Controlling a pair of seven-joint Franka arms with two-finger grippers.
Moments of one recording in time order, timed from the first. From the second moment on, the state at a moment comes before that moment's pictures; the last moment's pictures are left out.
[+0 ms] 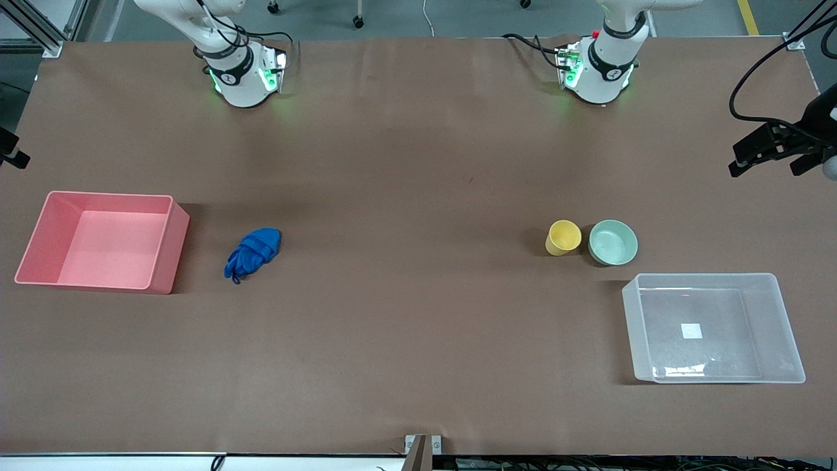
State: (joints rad) left arm -0.05 -0.01 0.02 -1.53 -0.02 1.56 -0.04; right arm -0.04 -0.02 -0.12 -1.47 -0.01 1.50 -0.04
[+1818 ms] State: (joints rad) left arm -0.04 0.20 0.02 -2.31 -0.02 2.56 -0.04; right arm 0.26 0.39 -0.11 -2.22 -0.01 2.64 0.25
